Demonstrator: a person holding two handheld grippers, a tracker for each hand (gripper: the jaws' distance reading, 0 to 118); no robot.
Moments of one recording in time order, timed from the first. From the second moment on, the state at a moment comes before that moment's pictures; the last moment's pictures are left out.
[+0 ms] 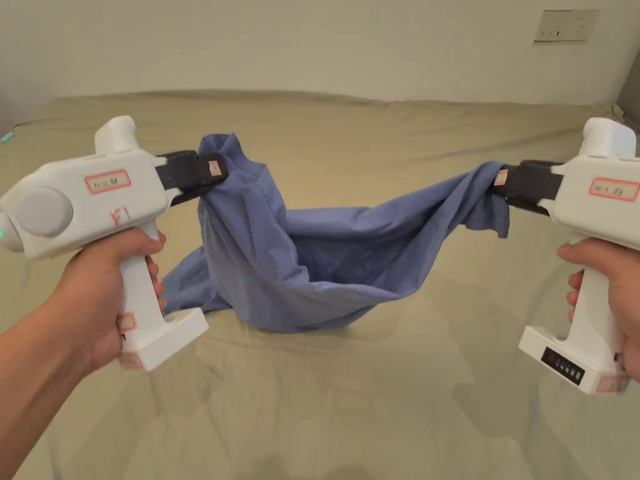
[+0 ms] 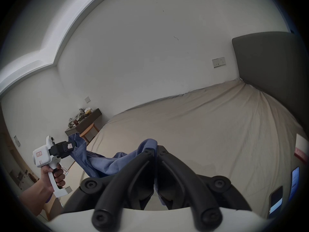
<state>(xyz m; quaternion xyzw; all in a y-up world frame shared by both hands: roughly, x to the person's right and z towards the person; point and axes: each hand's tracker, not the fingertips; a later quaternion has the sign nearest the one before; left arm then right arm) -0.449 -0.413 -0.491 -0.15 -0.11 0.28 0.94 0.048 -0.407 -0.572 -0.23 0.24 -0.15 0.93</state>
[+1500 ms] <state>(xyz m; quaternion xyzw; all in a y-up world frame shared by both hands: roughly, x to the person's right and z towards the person) -0.482 -0.613 -0.239 -0.30 -0.02 0.39 0.87 0.053 -0.588 -0.363 -0.46 0.23 -0.11 0.85</state>
